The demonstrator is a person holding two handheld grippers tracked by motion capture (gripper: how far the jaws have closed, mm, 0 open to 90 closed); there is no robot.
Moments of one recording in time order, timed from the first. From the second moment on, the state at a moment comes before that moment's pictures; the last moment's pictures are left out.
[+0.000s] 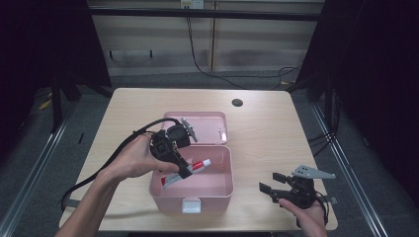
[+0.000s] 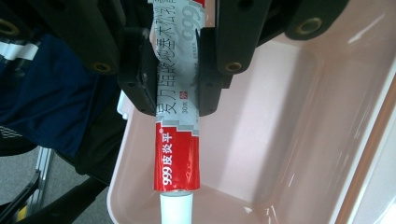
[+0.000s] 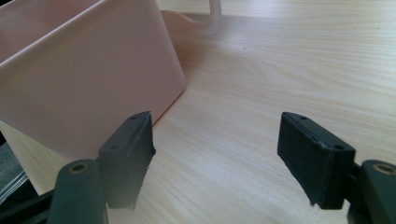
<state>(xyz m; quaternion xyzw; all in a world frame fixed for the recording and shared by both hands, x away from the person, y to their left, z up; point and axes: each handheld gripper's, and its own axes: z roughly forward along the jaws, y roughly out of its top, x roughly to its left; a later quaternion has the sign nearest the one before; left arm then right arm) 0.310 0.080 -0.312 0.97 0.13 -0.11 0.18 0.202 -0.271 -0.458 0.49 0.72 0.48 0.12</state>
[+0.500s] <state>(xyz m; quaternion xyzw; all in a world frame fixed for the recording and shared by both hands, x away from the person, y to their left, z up) 0.315 0.063 -0.340 0.97 0.12 -0.11 0.16 0.202 -0.271 -0.457 0.48 0.72 0.48 0.12</state>
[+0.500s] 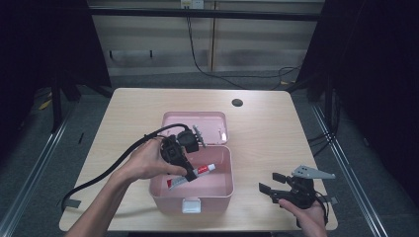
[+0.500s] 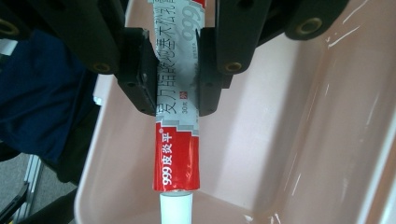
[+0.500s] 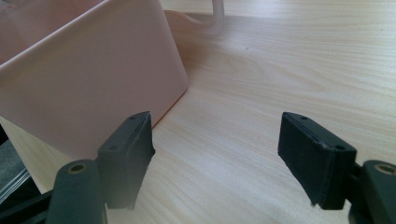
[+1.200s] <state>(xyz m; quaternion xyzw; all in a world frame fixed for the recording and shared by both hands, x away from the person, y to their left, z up) 0.314 0.046 -0.375 0.97 0.11 -0.15 0.13 0.201 -0.271 -0.457 0.48 0.73 0.47 0.13</state>
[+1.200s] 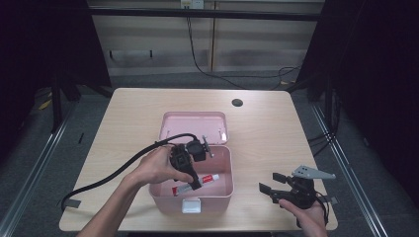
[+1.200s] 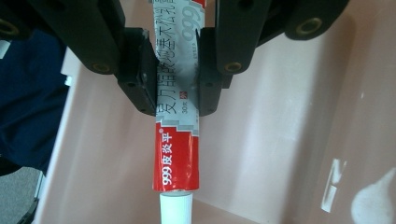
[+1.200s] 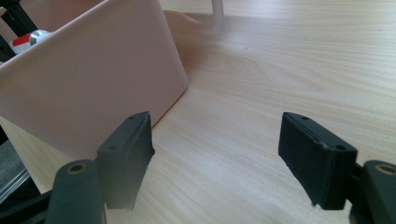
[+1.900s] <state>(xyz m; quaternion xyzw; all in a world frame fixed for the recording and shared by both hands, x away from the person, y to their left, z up) 0.314 0.046 -0.403 0.97 0.10 -0.17 0.11 0.202 -0.271 -0.458 0.48 0.72 0.48 0.12</state>
